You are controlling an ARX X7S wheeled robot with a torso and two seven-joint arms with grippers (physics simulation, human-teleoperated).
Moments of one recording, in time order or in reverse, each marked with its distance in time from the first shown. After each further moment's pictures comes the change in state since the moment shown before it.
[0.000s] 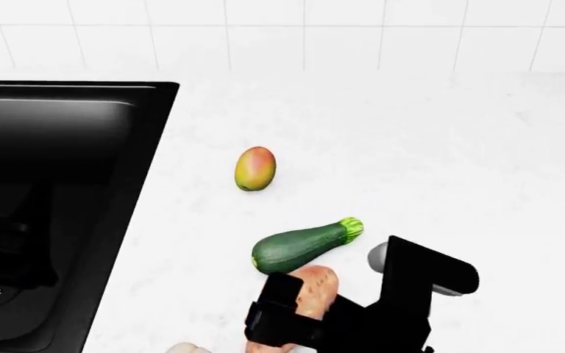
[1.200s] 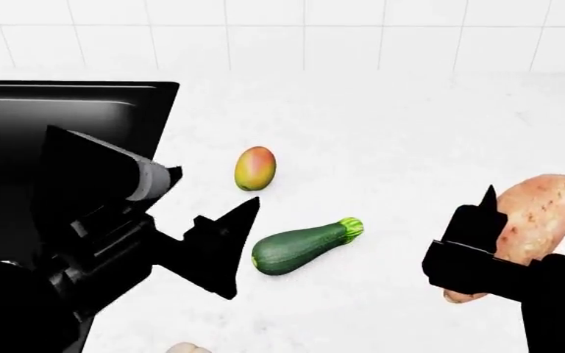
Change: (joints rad) left arm -0.303 0.254 0.353 -0.340 -0.021 -0.055 0.138; right arm 0.081 0.344 0.290 -0.425 0.324 0.131 0.442
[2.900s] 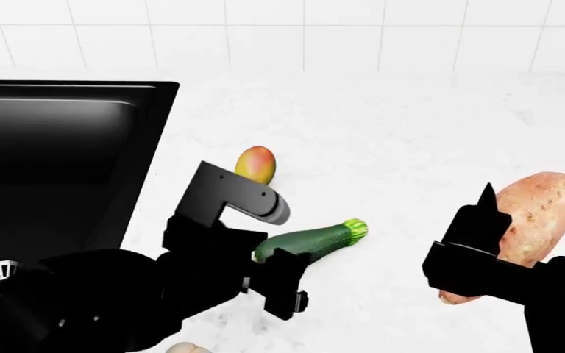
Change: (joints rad) left arm -0.178 0.175 0.322 -0.675 0.178 0.182 0.172; right arm -0.017 0.046 -0.004 -0.004 0.108 -0.068 0.040
